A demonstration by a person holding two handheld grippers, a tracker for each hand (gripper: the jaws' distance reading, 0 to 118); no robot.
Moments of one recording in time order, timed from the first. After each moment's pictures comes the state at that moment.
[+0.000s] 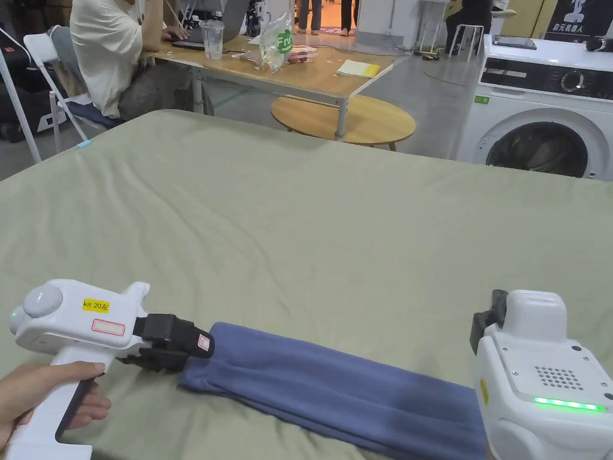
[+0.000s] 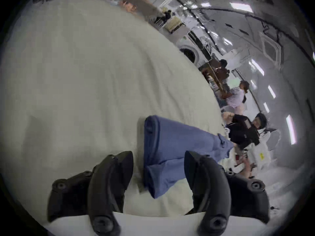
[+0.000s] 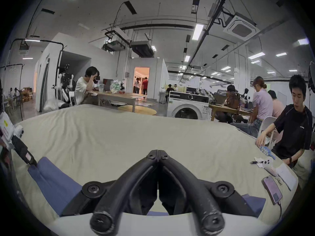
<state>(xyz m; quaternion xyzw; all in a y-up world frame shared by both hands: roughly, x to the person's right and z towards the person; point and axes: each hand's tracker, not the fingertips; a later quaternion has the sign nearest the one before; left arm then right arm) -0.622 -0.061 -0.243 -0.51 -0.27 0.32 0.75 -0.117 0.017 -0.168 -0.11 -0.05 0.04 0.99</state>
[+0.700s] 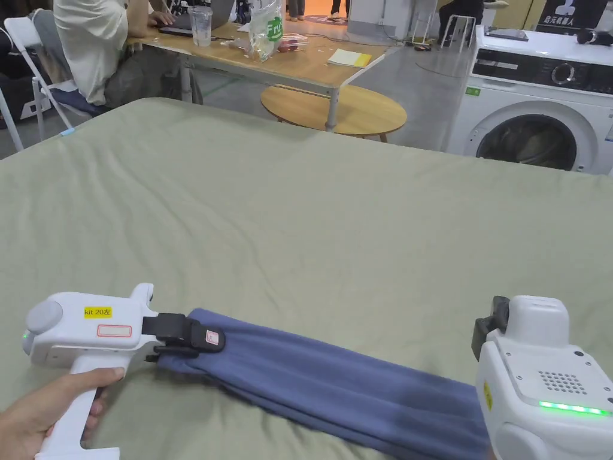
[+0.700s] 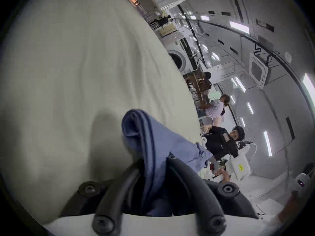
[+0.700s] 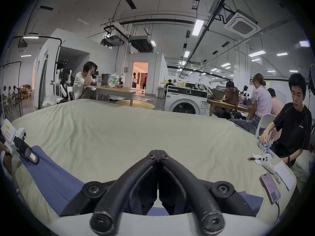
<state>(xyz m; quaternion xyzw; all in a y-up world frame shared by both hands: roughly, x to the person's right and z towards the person) -0.589 -0.065 -0.233 -0.43 -0.31 0.39 0.75 -0.099 0.010 -0.169 -0.13 -0.05 0.04 0.99</state>
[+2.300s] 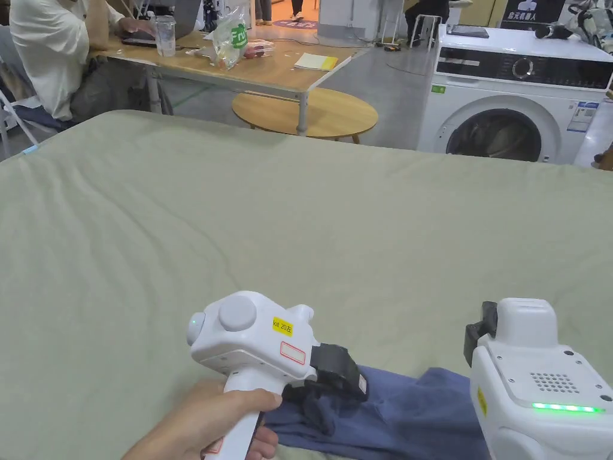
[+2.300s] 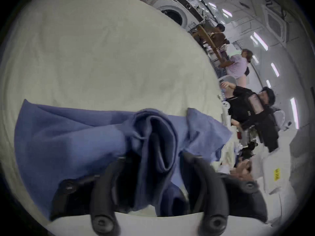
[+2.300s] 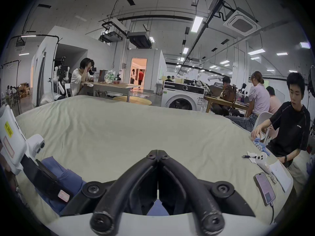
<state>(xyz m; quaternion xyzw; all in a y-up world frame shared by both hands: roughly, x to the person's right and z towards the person) -0.349 -0.030 -0.253 -0.57 -0.33 0.23 0.72 -0.072 0.010 -0.160 -0.15 -0.06 0.05 0.99</state>
